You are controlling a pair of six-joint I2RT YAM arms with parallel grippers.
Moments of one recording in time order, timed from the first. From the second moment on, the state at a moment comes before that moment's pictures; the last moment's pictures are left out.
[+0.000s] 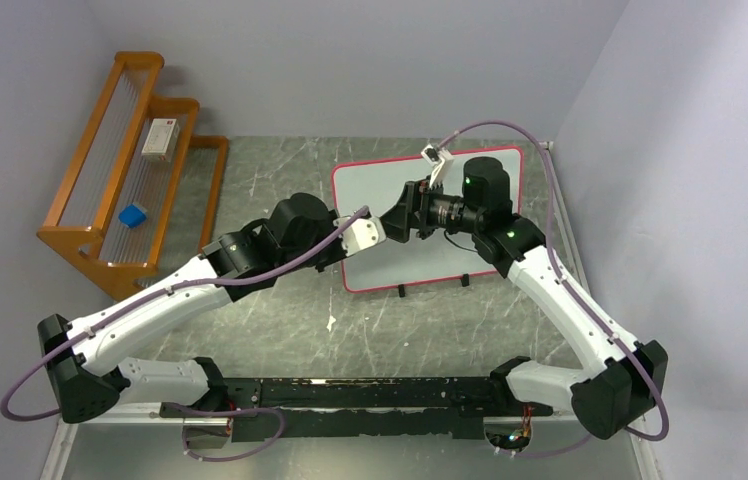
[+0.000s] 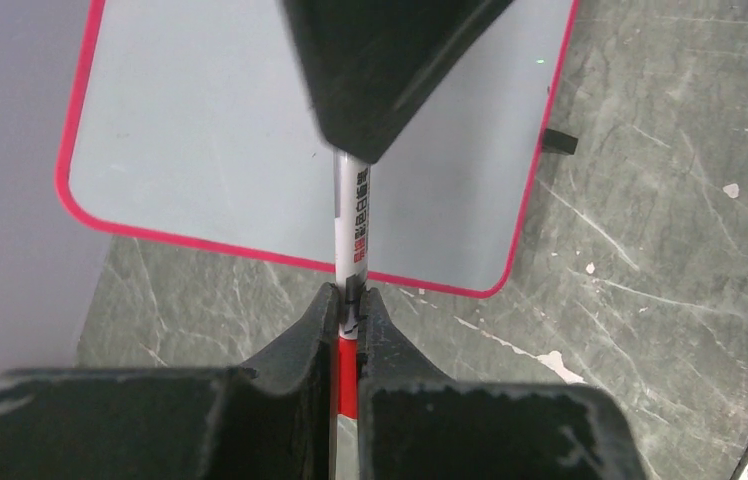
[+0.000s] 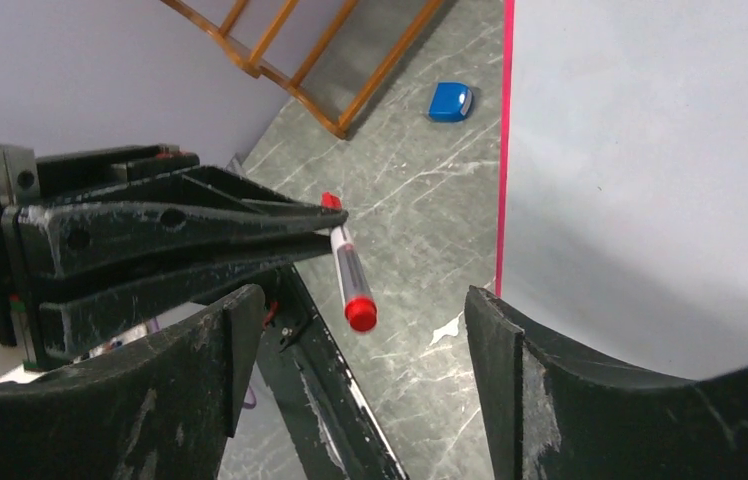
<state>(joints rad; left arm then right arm) -0.96 1.21 1.20 -0.52 -0.10 0.46 0.48 1.18 1.10 -0.26 -0.64 0.45</state>
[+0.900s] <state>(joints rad) -1.00 1.23 1.20 -0.45 -0.10 0.49 0.53 1.26 1.11 -0.23 -0.69 0.47</state>
